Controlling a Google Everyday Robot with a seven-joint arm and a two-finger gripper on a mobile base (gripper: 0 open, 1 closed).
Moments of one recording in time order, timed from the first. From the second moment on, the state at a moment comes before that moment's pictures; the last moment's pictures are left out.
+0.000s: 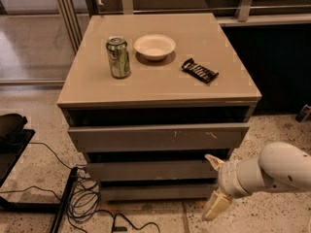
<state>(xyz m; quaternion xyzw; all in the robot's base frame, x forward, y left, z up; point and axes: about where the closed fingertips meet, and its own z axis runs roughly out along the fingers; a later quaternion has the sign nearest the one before) 0.418 -0.156 0.592 -0.61 0.73 0.16 0.27</state>
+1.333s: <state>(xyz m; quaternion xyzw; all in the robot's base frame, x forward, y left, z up) 0.440 -0.135 0.557 -0.64 0.70 0.09 0.30</state>
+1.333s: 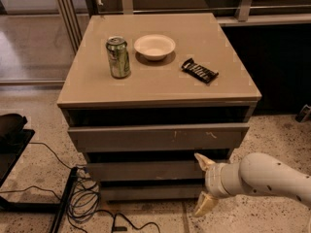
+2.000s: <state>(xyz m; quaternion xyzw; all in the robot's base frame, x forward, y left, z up) 0.476 -0.141 0.532 -0.67 0.67 0.06 0.32</state>
